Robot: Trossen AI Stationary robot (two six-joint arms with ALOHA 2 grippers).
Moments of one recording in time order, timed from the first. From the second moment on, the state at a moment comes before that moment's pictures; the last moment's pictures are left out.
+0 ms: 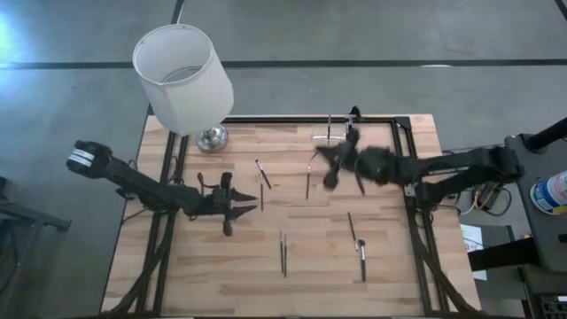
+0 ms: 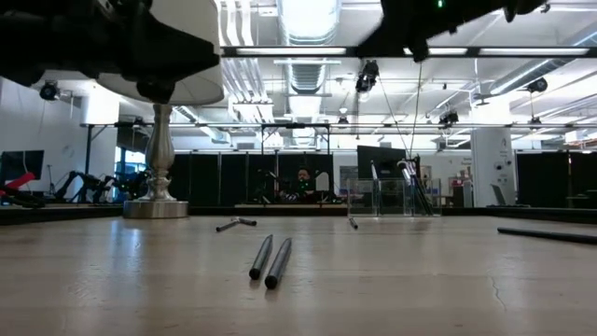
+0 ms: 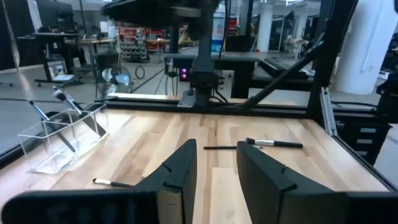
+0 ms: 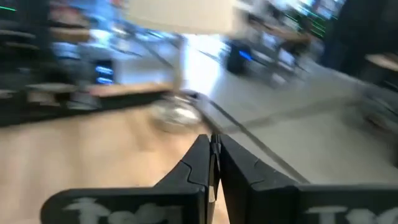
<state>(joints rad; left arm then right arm) -0.31 1.12 0.25 0.92 -0.39 -0.05 -0.04 1.16 0.75 0.23 0.50 -0.01</state>
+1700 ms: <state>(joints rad) -0.31 1.09 0.23 0.90 -0.38 -0.03 -0.78 1.49 0.95 -0.18 -0.03 0.39</state>
